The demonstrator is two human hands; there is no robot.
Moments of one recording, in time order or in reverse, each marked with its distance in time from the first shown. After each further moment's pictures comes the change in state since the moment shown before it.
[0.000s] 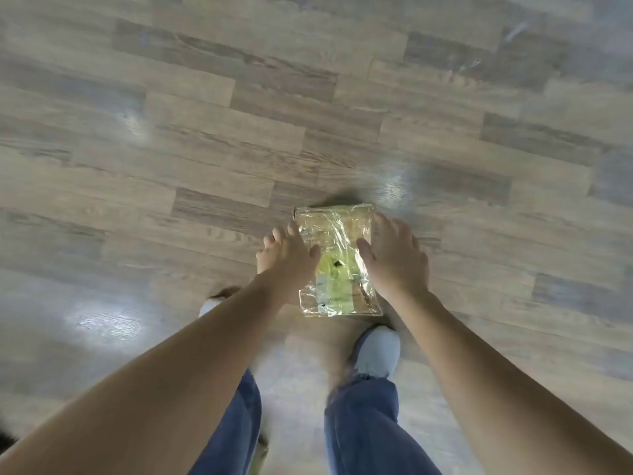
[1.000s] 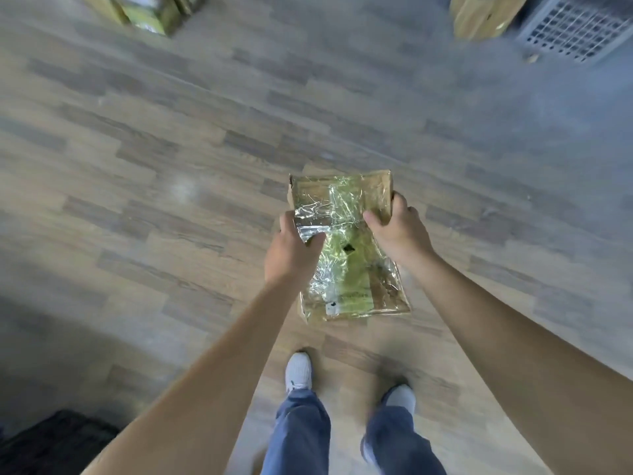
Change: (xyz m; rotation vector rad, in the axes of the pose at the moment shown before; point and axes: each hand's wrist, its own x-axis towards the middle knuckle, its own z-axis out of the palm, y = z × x) left_hand -0.204 -0.103 -0.457 -0.614 0.392 0.013; right_hand -0.077 -0.400 -0.347 0.186 0.089 -0.076
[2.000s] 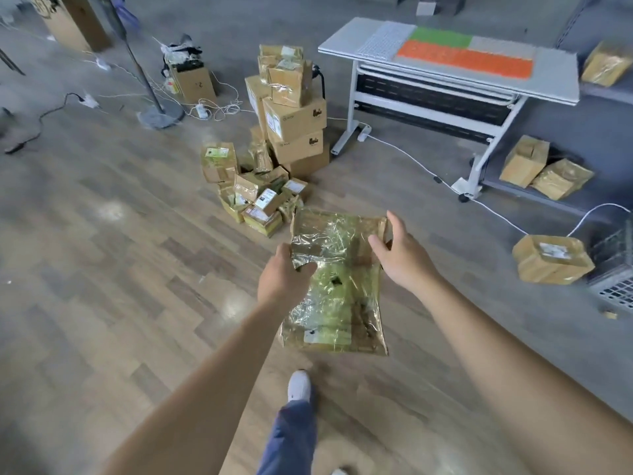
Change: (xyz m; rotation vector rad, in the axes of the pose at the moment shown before) left_hand 0.336 0.236 -0.402 -0.102 0.352 -0.005; right_hand 0.314 -0.476 -0.212 0.018 0.046 -0.513
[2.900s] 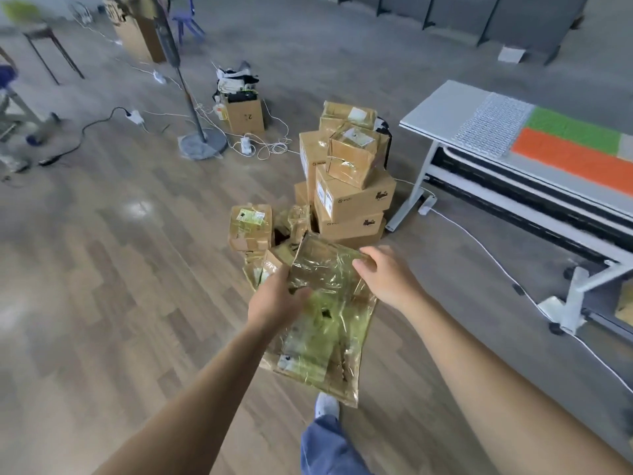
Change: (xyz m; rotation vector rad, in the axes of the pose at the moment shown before) left_hand 0.534 0.042 -0.128 0.063 0.061 -0.082; right_hand 0.554 -0.215 0.088 -0.137 -0.209 -0.236
